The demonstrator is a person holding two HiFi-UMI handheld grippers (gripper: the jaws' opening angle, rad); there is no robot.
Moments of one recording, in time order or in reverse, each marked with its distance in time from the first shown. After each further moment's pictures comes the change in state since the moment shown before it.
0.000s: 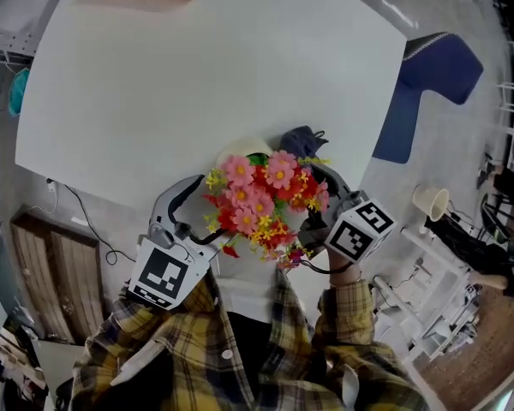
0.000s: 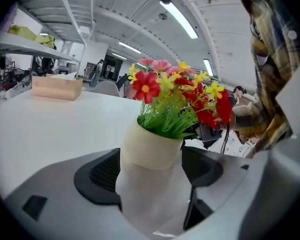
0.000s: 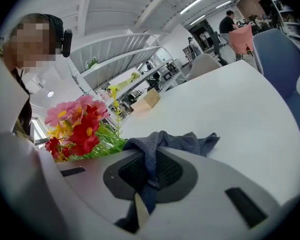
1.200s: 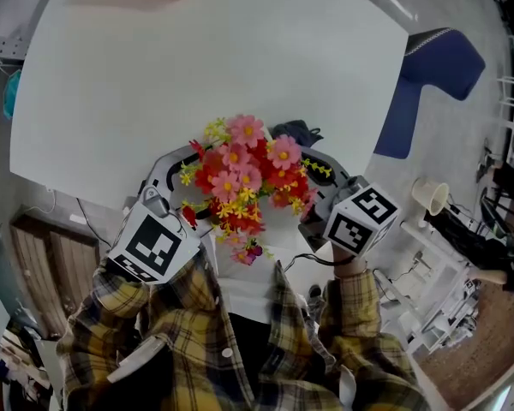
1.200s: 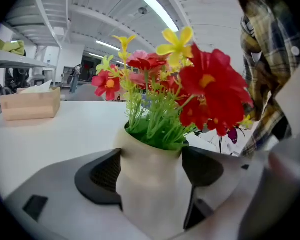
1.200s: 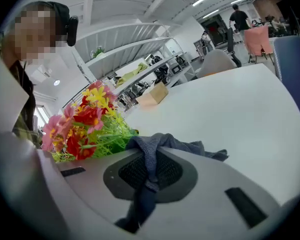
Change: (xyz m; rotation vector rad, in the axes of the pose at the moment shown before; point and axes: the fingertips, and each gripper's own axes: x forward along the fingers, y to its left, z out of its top) left arm 0.011 0.015 0.023 0.191 0.039 -0.151; right arm 0.015 0.026 0.010 -0.113 0.088 0.051
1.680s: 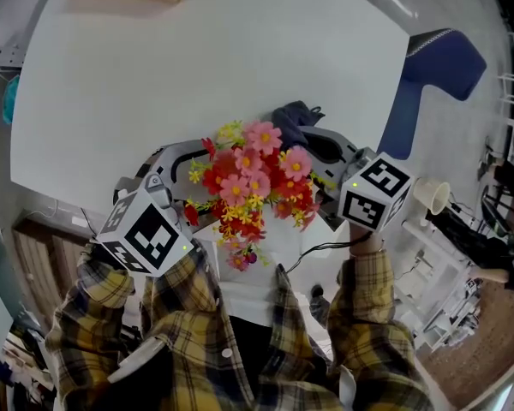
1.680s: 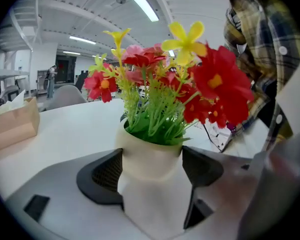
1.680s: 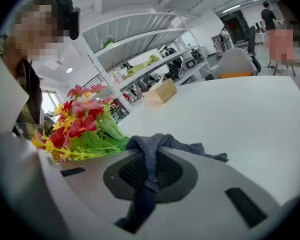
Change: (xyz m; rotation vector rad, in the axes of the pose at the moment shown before) left arm 0.003 0.008 0.007 0.185 0.116 -0.161; right arm 0.018 -0.011 0.035 -0.140 0.092 0.099
